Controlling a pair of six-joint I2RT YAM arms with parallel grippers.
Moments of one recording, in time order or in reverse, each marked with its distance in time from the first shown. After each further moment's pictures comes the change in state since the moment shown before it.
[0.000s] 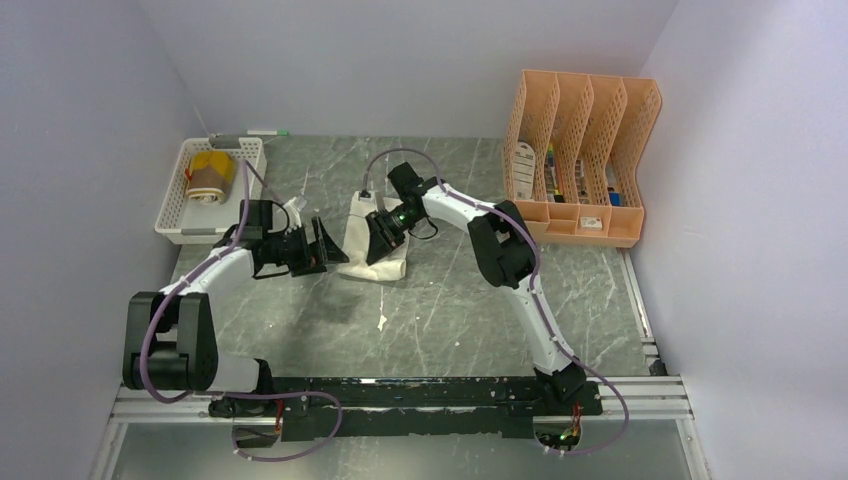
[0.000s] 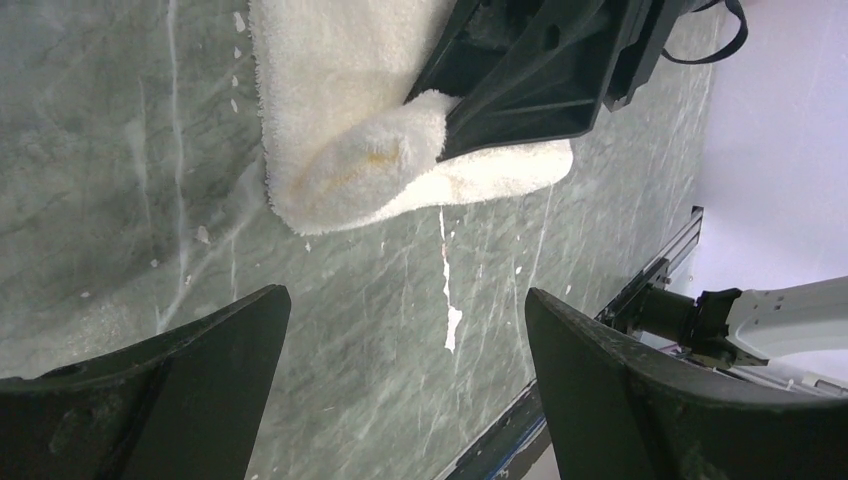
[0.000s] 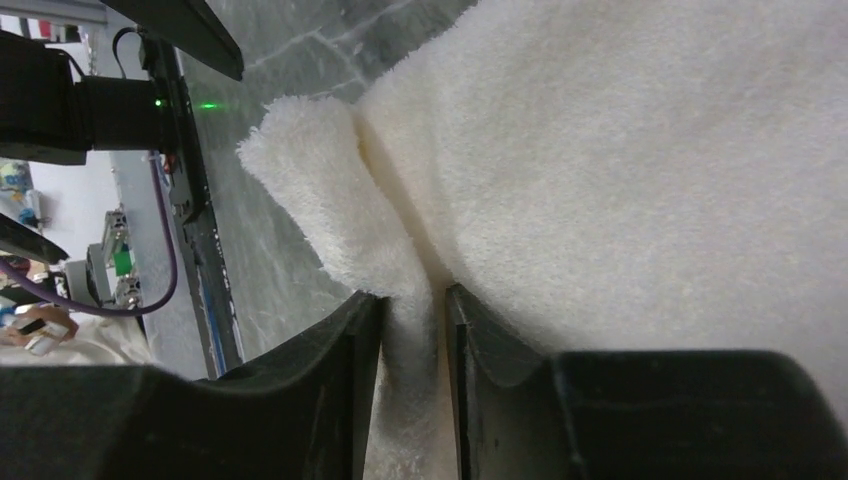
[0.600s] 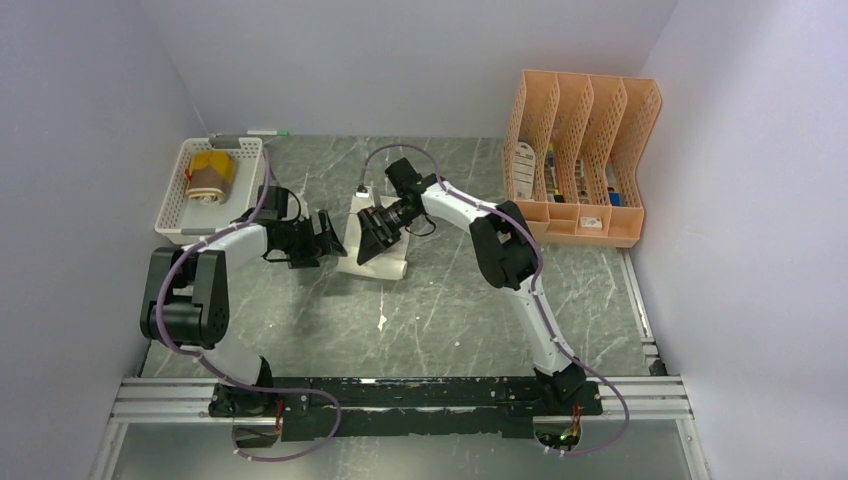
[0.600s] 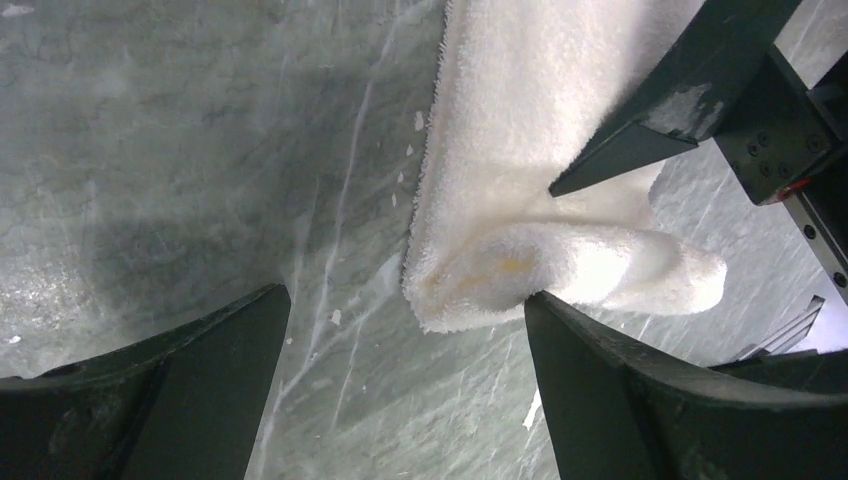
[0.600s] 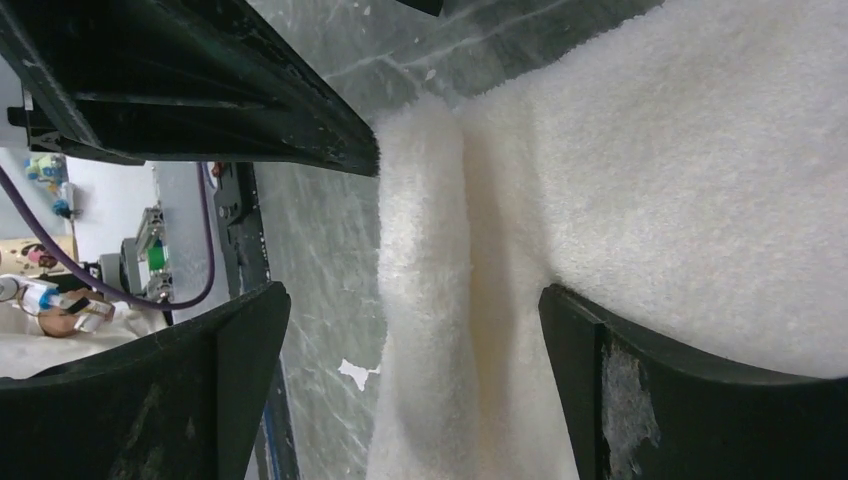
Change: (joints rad) left arm -0.050 0.237 0.150 -0.024 -0.259 -0.003; right arm 0.007 -0.017 0.013 0.011 -0.050 0.039
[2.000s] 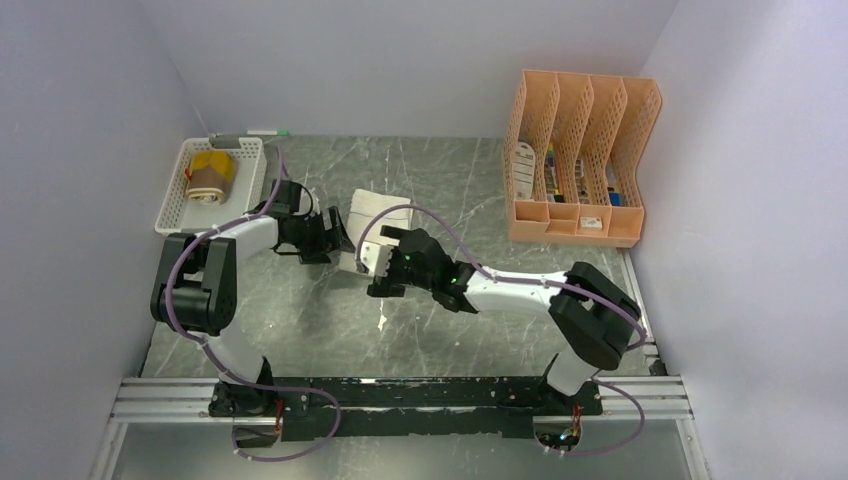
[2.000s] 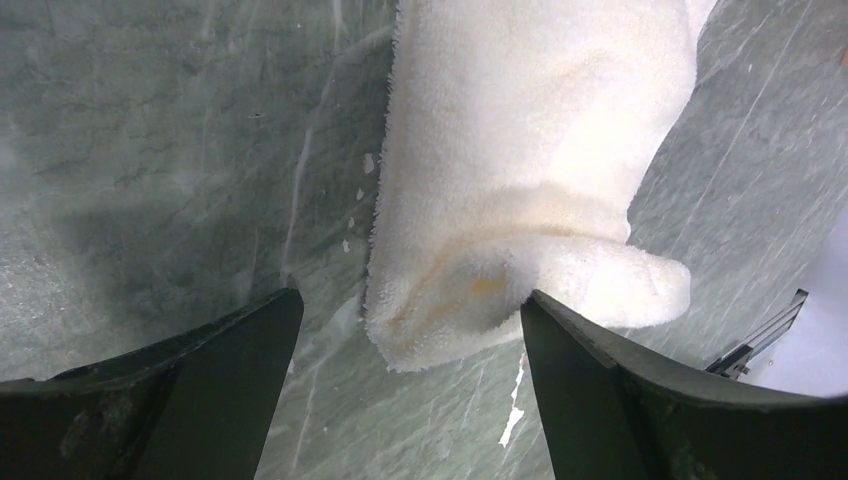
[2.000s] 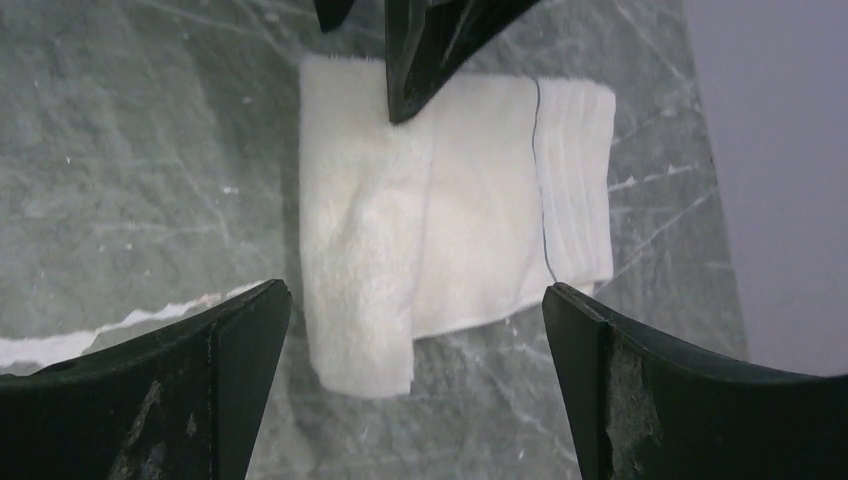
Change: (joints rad) left arm -0.061 0.106 0.082 0.002 -0.013 -0.037; right arm 0.346 -0.838 -1.099 0.932 1.054 -0.583
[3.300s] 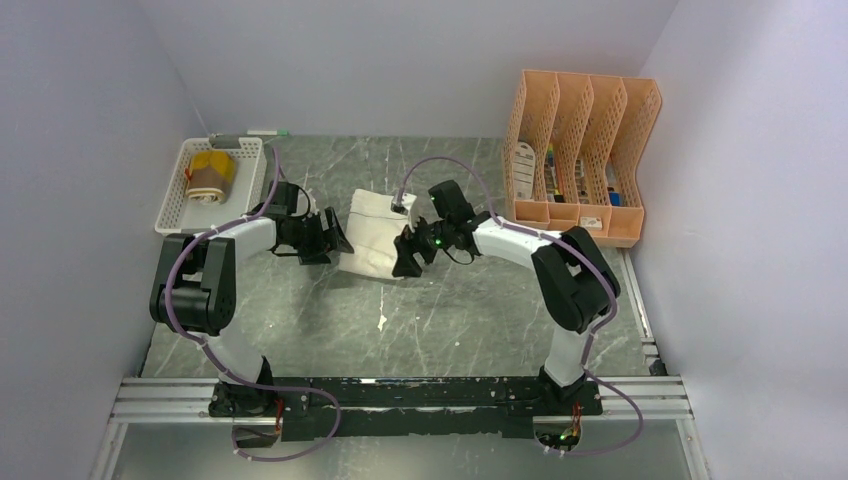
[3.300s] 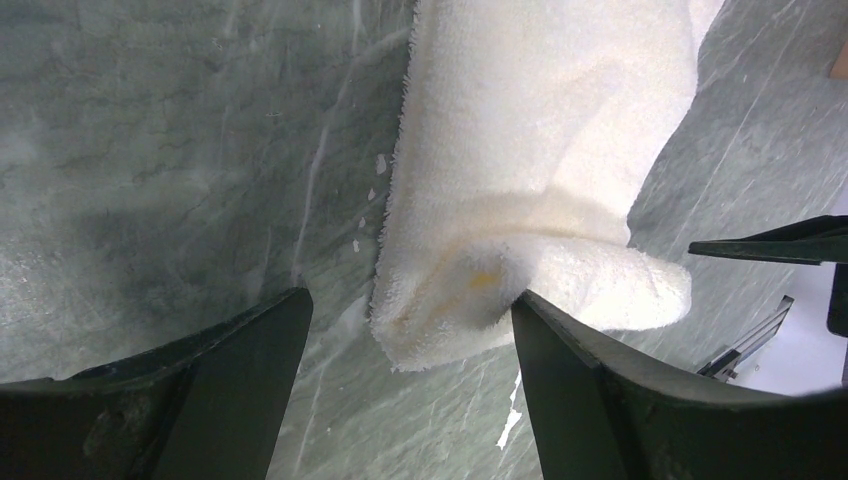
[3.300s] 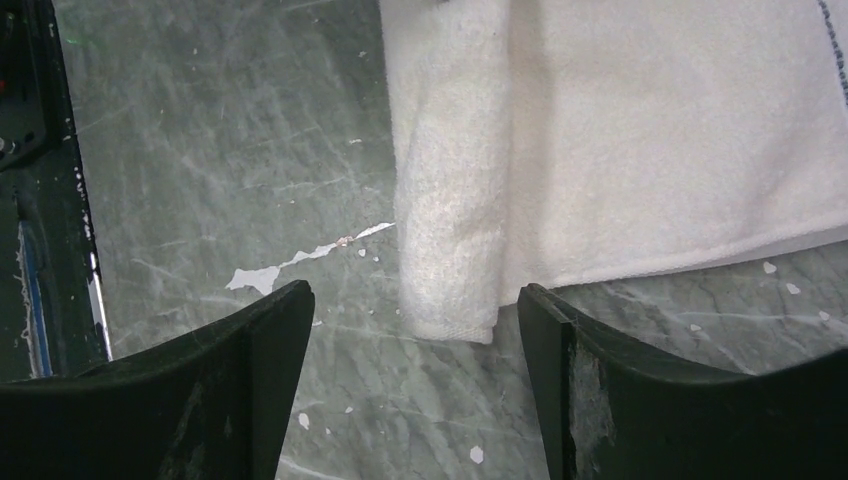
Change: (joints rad) left arm 0.017 -0.002 -0.016 0.017 0.009 -0.020; right arm -0.369 0.218 0.270 -0.388 -0.746 0.428
